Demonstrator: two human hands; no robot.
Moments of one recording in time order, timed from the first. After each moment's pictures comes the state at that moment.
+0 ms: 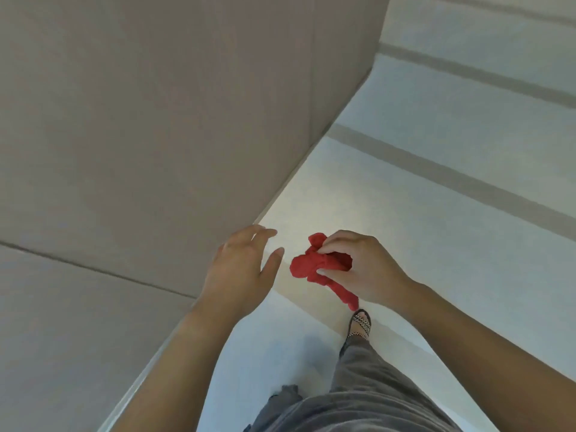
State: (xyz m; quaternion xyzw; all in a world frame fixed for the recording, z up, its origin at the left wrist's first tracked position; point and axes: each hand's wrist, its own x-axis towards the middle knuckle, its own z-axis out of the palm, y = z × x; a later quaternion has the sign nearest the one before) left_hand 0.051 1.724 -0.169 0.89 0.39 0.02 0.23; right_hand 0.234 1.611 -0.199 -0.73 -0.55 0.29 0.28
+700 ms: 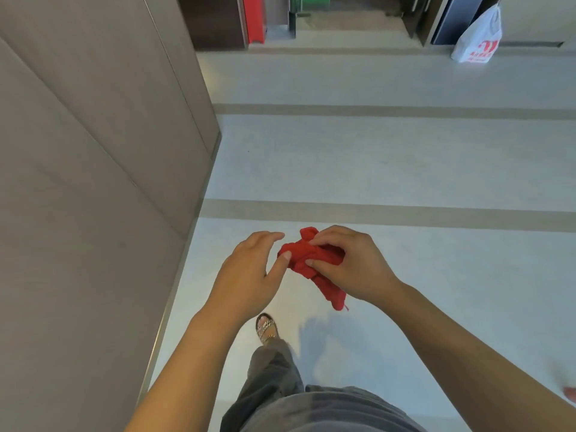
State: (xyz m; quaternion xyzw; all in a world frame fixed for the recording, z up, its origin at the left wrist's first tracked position) left_hand 0.540 1.768 -0.168 0.95 0.12 0.00 0.30; right_hand 0.637 1.599 -0.177 -0.85 -0.31 0.13 0.41
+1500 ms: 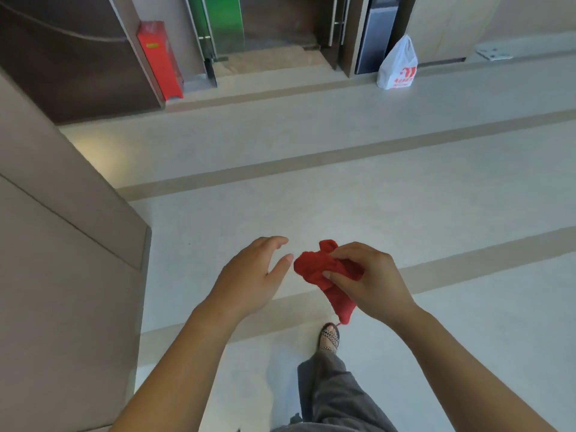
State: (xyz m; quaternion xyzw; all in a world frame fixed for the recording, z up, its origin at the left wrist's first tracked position) left_hand 1.105 1.894 -0.160 0.95 -0.02 -0.08 0.30; right_hand 1.123 1.682 -0.180 -0.89 -0.16 0.00 0.43
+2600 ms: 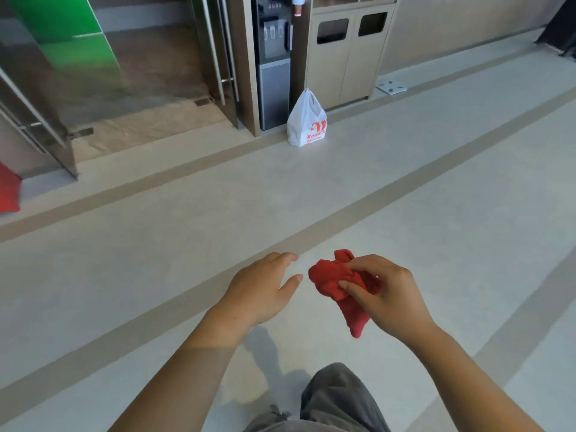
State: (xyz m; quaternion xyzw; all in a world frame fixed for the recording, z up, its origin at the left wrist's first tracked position) left_hand 1.993 1.661 -0.159 0.93 -0.24 -0.14 0.23; right_hand 1.922 1.447 -0.153 -0.91 0.00 -0.09 0.40
